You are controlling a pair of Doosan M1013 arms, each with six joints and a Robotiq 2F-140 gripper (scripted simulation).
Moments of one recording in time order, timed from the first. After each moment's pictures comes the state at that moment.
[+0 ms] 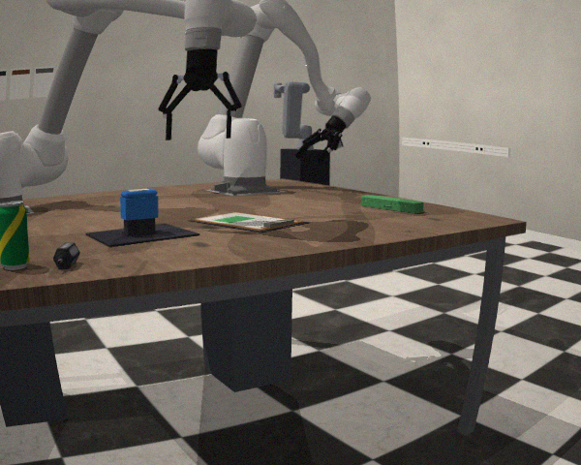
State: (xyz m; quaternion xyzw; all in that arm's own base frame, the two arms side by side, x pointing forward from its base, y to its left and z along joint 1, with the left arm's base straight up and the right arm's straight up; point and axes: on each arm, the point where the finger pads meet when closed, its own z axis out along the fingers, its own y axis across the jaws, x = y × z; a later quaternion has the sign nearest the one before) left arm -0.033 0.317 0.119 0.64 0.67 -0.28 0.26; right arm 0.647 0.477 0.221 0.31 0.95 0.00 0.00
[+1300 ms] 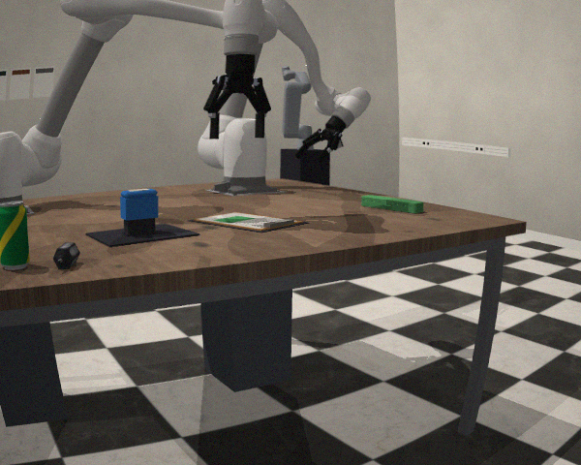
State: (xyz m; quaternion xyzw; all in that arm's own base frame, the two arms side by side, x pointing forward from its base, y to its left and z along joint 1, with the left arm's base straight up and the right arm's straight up) left arm -0.033 0.317 0.119 0.64 0.67 -0.28 0.26; right arm 0.607 0.607 0.219 -0.09 1.00 0.00 0.00
